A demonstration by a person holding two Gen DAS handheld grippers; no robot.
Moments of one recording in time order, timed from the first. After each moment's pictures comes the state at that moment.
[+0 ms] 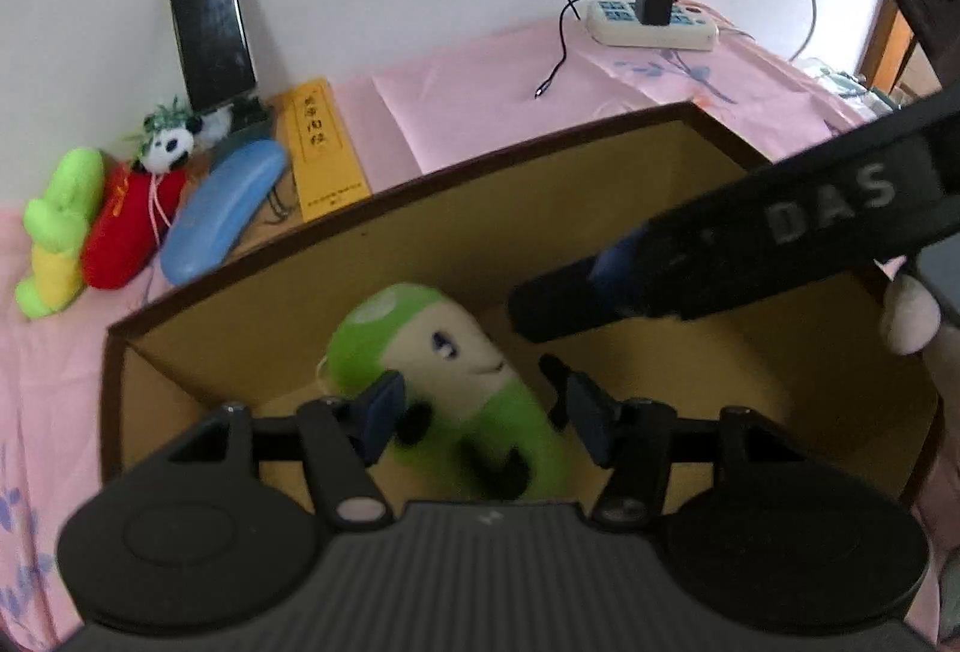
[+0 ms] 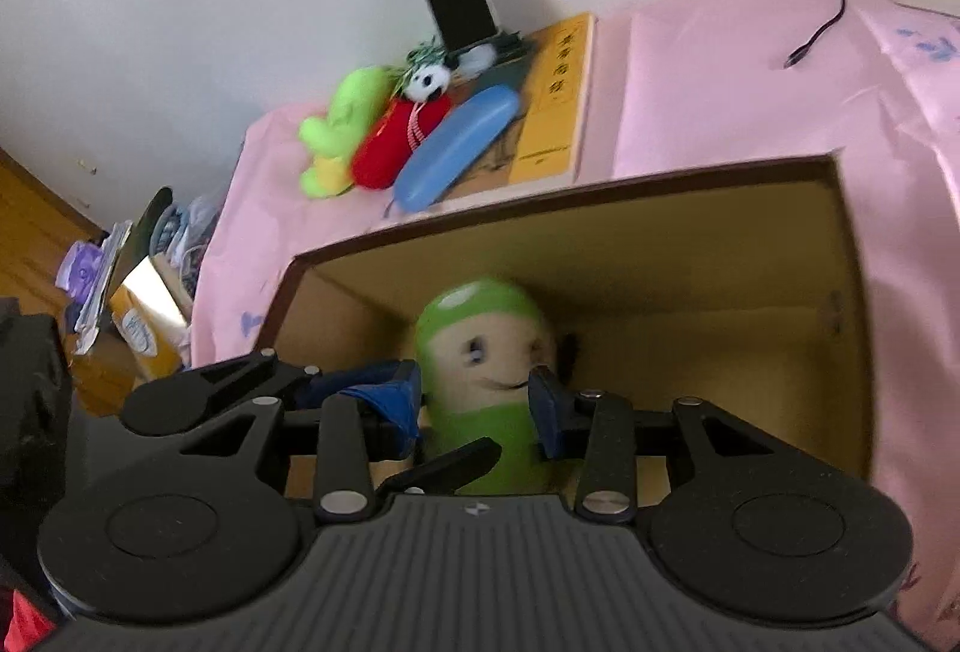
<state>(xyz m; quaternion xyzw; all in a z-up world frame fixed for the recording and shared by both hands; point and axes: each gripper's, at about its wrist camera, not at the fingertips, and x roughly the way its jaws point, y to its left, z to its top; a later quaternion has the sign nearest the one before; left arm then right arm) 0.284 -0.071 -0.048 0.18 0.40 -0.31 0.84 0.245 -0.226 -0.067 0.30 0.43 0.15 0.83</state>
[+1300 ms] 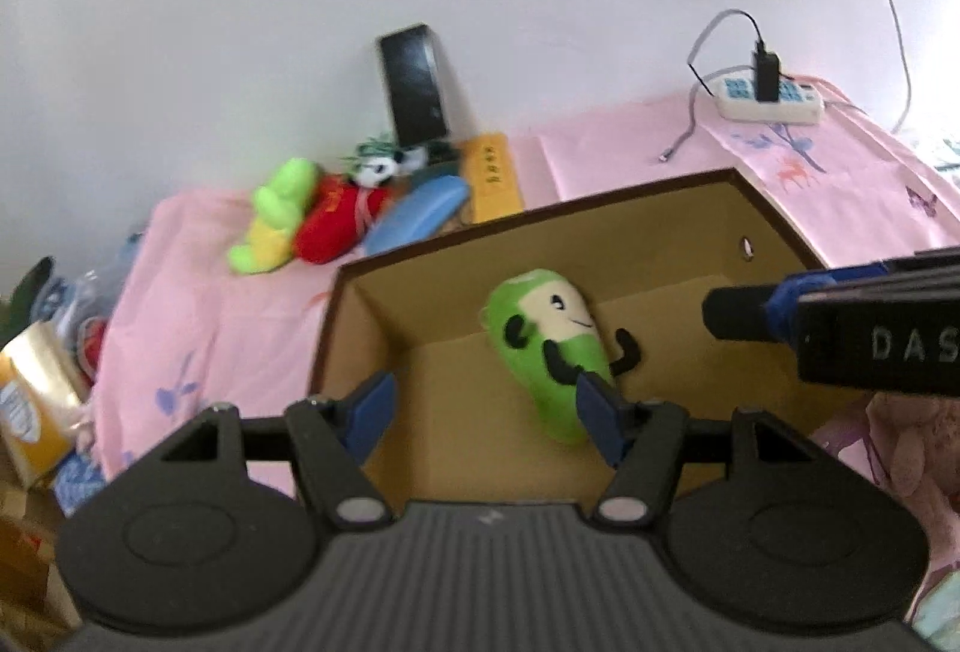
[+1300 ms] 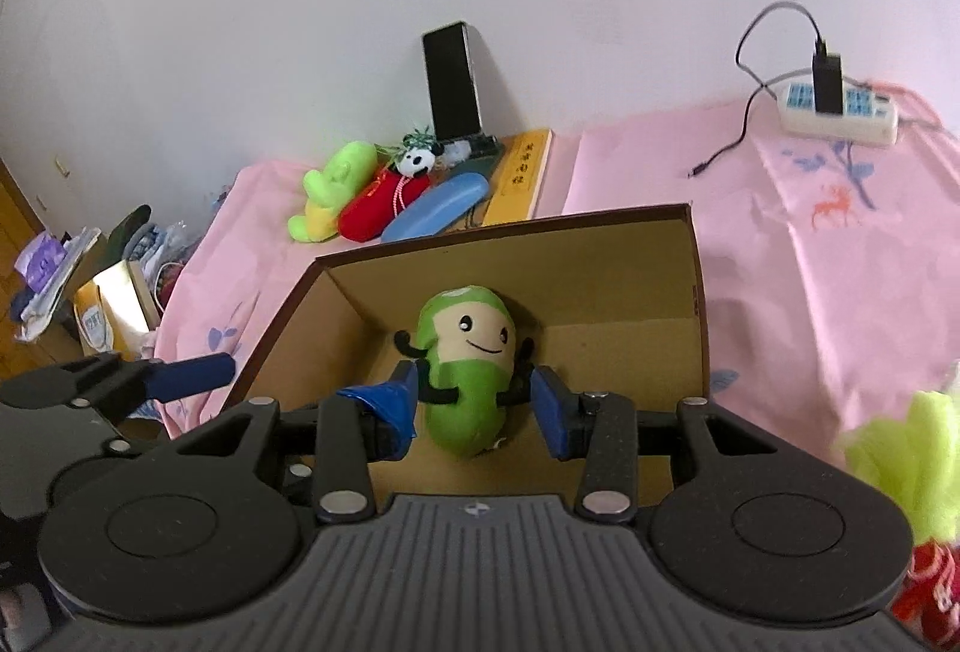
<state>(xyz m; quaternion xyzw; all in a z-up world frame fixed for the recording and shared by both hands) 0.157 -0.048 0.023 0.18 0.33 -0.12 0.92 0.129 -0.192 -0.002 0.21 0.34 0.07 0.91</state>
